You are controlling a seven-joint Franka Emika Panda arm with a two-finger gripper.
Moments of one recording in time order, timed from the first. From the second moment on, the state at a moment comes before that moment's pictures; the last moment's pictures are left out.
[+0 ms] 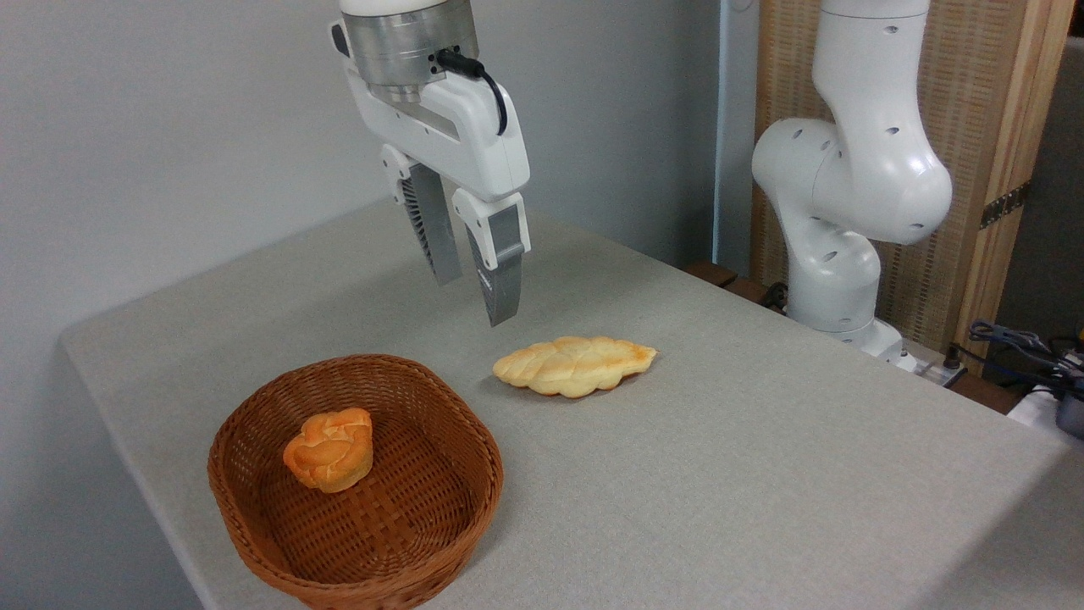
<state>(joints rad) -0.13 -0.10 0.07 -1.73 -0.04 1.59 0.80</state>
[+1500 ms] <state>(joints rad) -0.55 -0.54 0.34 -2.53 0.18 1.91 1.06</state>
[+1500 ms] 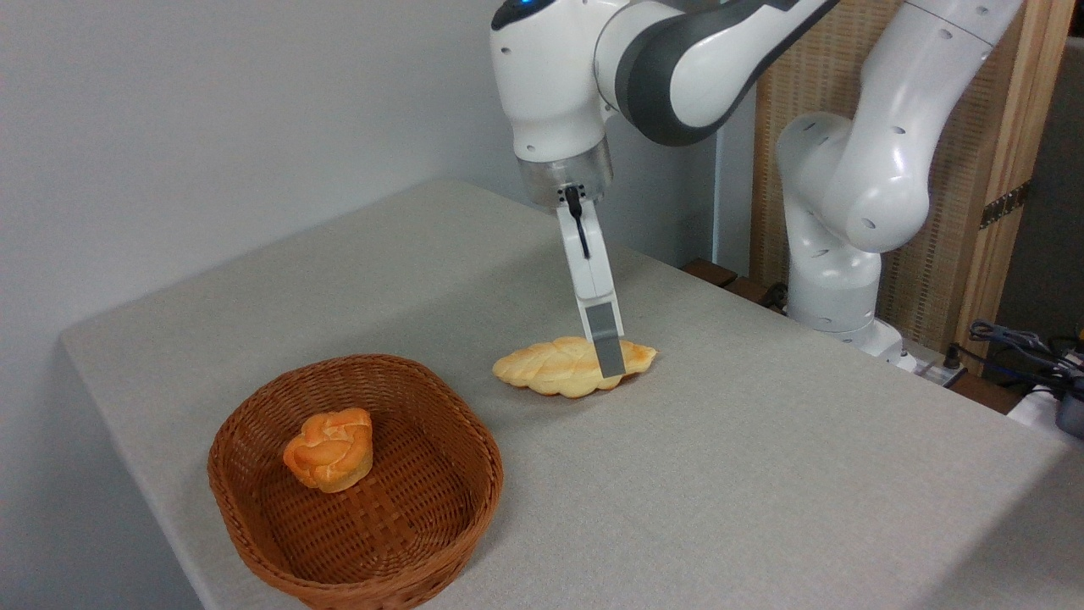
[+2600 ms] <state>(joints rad) -0.60 -0.54 0.36 -2.59 0.18 2.06 1.09</state>
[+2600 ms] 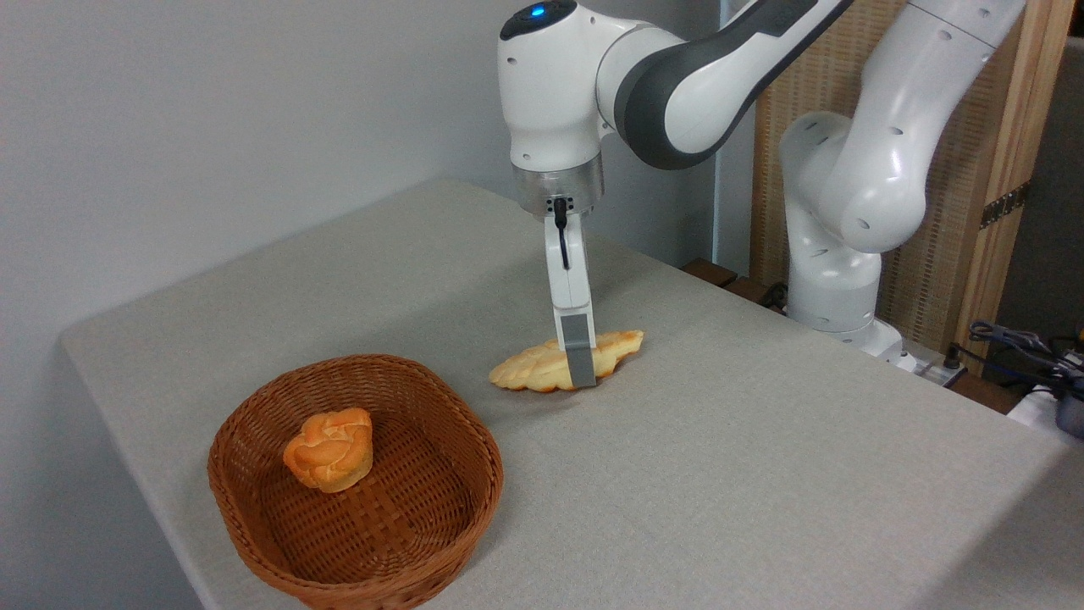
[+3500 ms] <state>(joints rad) -0.62 -0.53 0.39 -2.60 0.18 2.07 1.14</state>
